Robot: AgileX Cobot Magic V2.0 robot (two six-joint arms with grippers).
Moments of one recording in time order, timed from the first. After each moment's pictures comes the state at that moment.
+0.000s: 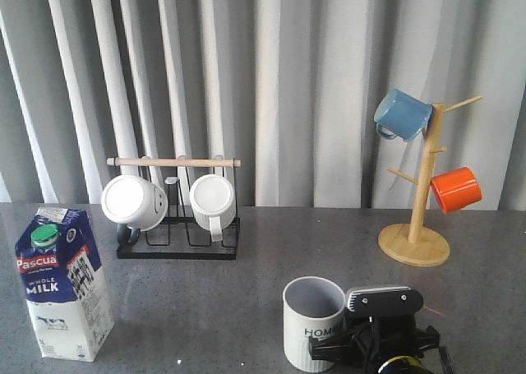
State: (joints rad) left arm 0.01 0.79 -0.76 -0.19 0.10 0.12; right arm 0.45 1.91 -0.78 0.44 -0.83 -0.17
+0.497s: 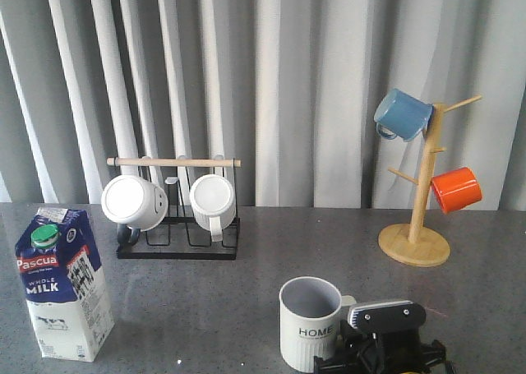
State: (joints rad) left arm 0.01 0.79 -0.76 -0.19 0.10 0.12; right arm 0.45 1.89 -0.71 0.42 -0.84 -0.18
